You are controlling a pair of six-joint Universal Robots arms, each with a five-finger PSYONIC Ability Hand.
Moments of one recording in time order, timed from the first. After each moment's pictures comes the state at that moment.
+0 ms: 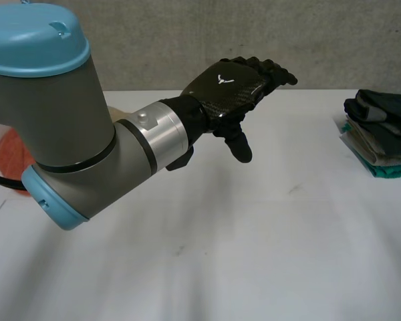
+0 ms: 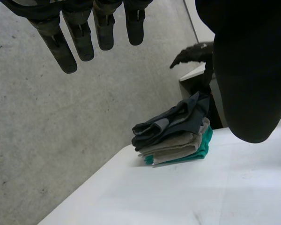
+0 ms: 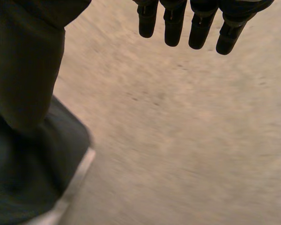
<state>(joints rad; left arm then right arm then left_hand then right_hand) 4.02 -2.02 -1.02 3.04 -1.15 3.25 1.05 -1.02 1.22 -0.40 0.96 2.85 0.20 0.21 0.21 0.21 0.05 0.22 0.21 0.21 0.21 0.05</state>
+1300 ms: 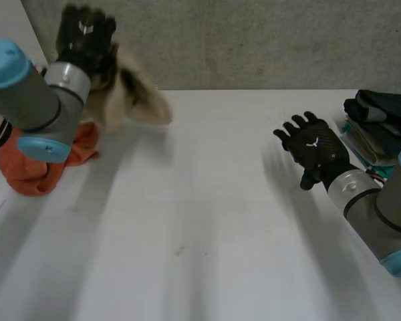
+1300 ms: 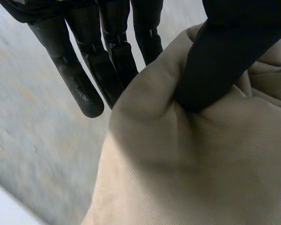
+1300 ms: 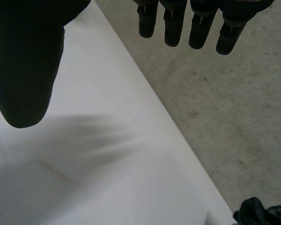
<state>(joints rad) 4.41 -2.22 -0.95 3.50 -1.46 3.64 1.84 -1.18 1.71 -0.41 1.27 2.49 1.08 1.19 1.18 1.20 0.93 0.22 0.21 0.20 0.21 0.05</state>
